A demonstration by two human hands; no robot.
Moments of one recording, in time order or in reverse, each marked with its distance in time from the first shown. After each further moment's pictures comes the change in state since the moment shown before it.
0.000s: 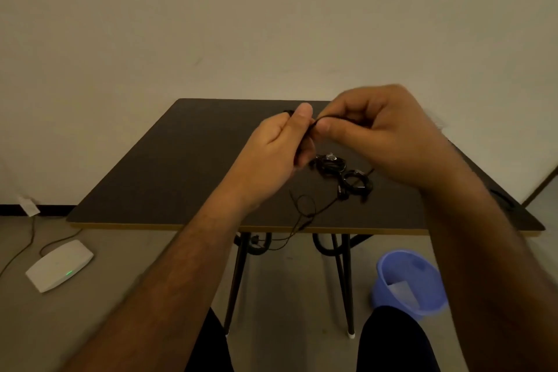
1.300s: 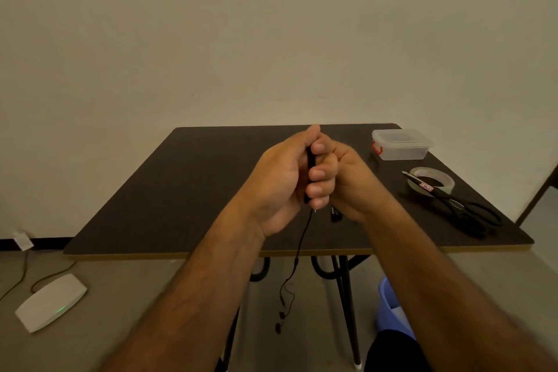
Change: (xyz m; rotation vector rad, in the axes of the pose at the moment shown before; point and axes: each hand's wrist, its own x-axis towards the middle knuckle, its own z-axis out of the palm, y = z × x) left_hand 0.009 0.021 0.024 -0.652 -0.257 -0.180; right_hand 0.003 0.058 0.039 0.881 0.032 0.186
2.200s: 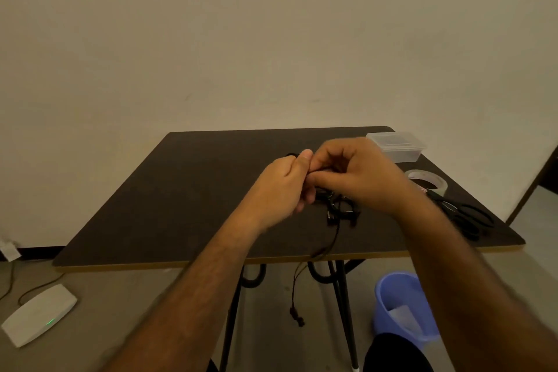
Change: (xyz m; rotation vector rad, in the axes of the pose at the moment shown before) left_hand 0.012 -0.016 -0.026 0.841 0.244 0.002; right_hand -0.010 -0.039 -0.012 -0.903 0.000 -0.105
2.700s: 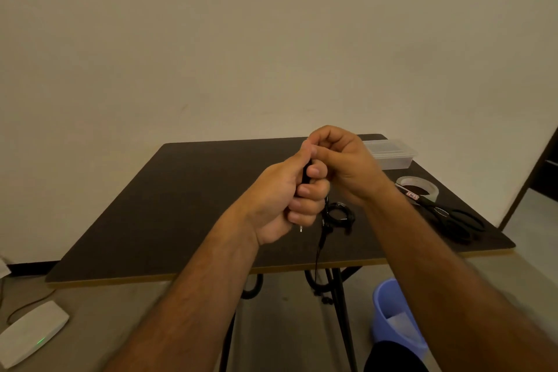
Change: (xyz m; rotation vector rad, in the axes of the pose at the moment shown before) left_hand 0.002 0.021 0.000 -0.828 -0.362 -0.218; right_hand 0.026 0.020 0.007 0.861 0.128 0.021
